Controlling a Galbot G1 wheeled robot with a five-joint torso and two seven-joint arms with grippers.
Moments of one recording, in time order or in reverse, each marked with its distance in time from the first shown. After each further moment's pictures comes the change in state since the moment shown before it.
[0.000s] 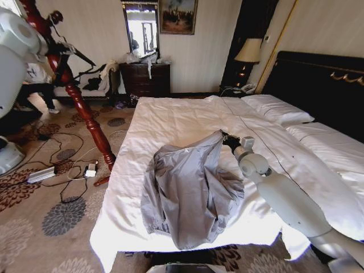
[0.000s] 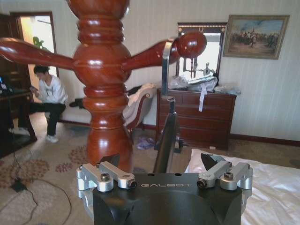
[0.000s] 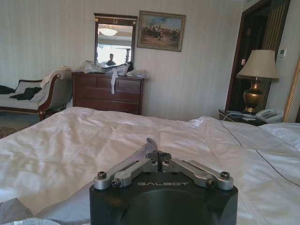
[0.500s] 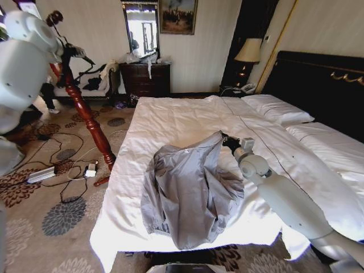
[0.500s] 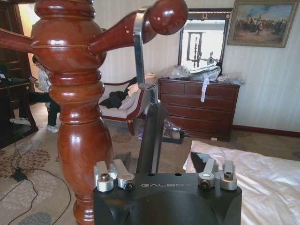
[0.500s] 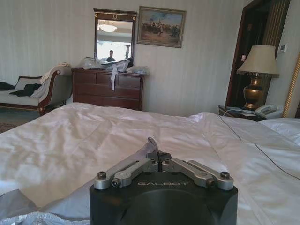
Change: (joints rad) left arm -0.019 -0.147 -0.013 0.202 0.110 -0.001 0.053; right arm -0.041 -0.003 0.011 0.009 -0.008 0.007 -0.003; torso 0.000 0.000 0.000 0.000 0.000
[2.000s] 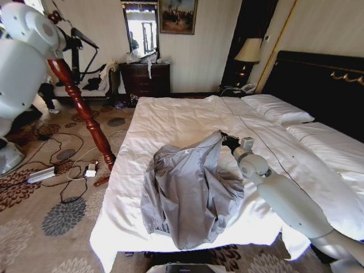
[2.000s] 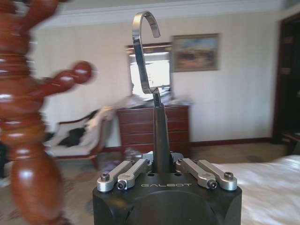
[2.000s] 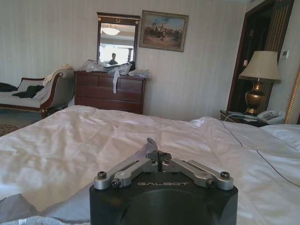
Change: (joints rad) left arm 0.108 0.189 -0.035 -0.487 -0.043 -0.023 0.037; right arm 0.022 -0.014 -0.015 0.010 0.003 -0.001 0.003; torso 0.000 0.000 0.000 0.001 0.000
